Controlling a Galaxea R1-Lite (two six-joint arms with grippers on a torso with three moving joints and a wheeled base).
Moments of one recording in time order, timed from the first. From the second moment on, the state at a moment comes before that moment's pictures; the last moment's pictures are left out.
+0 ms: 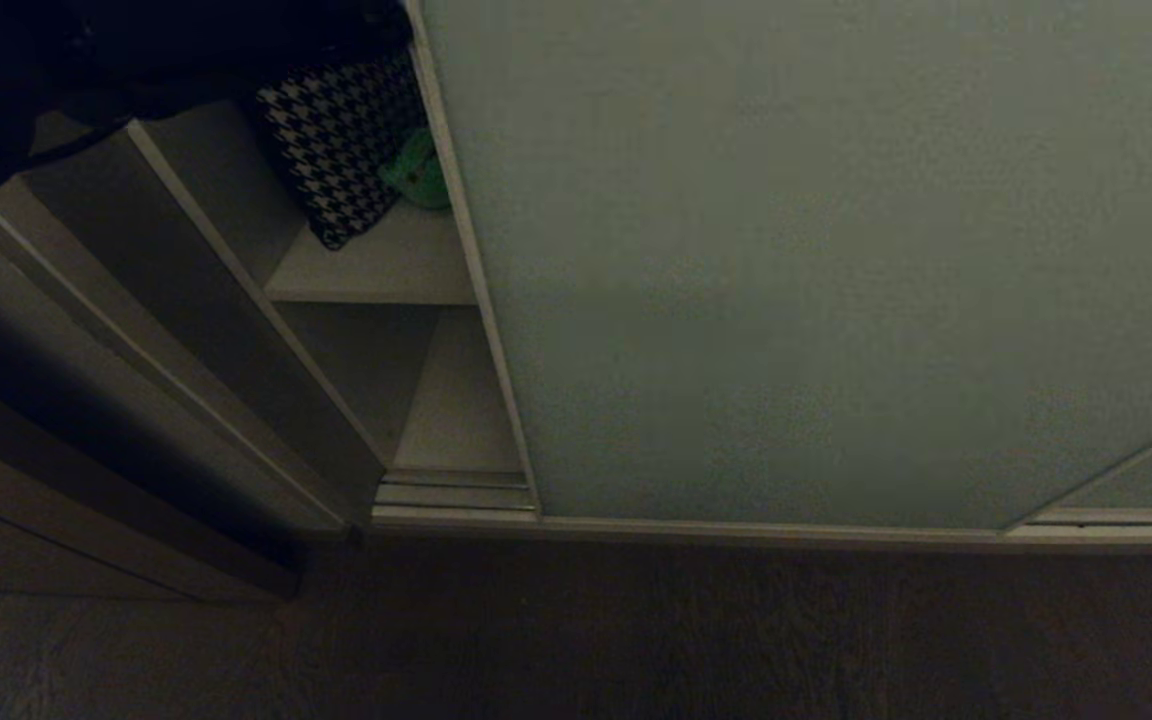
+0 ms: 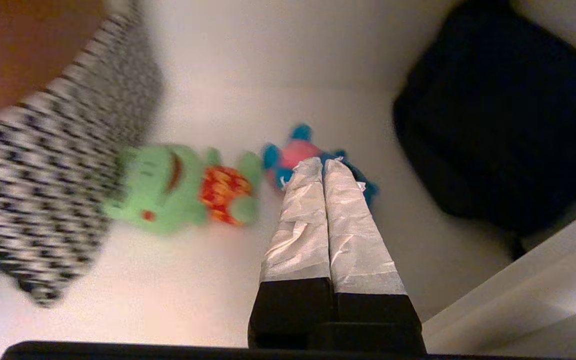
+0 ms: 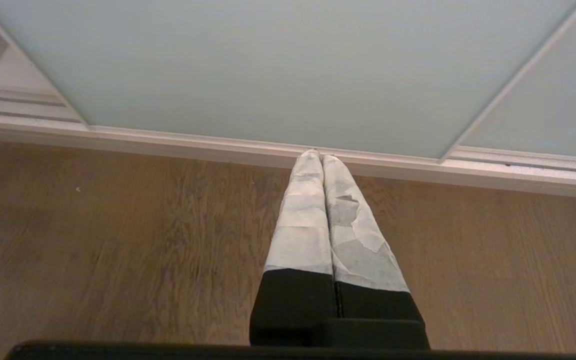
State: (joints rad) left arm -0.41 1.70 -1.74 -0.25 0.06 -0.03; right arm 0.00 0.00 0.00 0.00 0.00 -0.01
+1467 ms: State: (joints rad) left arm -0.57 1.79 -1.84 -0.25 0.28 -0.02; right arm 0.00 0.00 0.00 0.00 0.00 -0.01
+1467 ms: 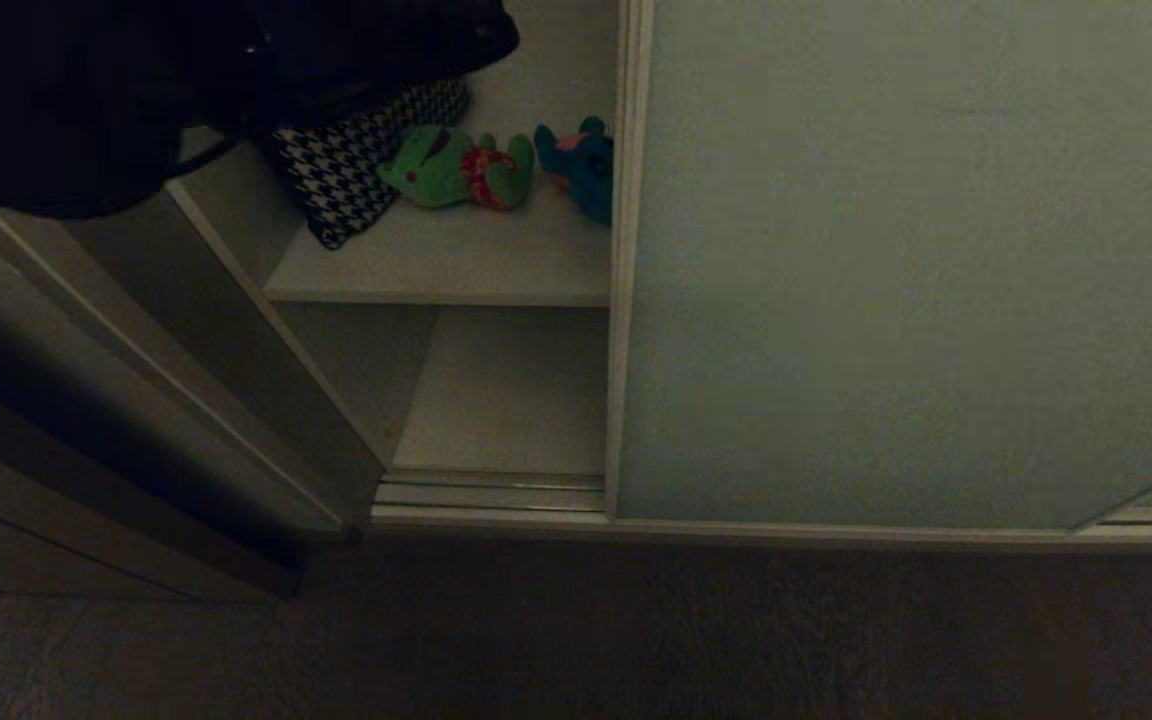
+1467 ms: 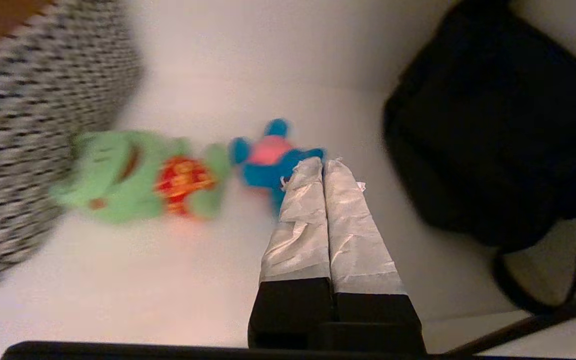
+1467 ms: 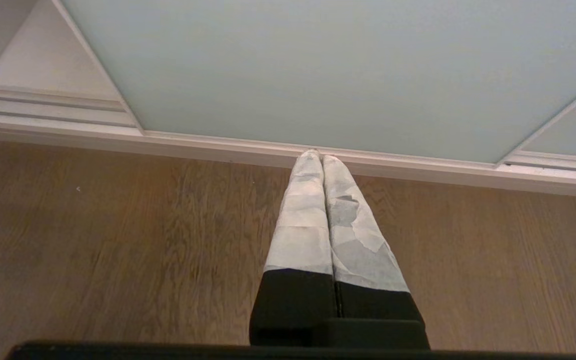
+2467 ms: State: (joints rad) left arm -0.74 2.11 -1.93 -0.49 0.35 0.05; right arm 0.00 0.00 0.00 0.00 0.00 -0.01
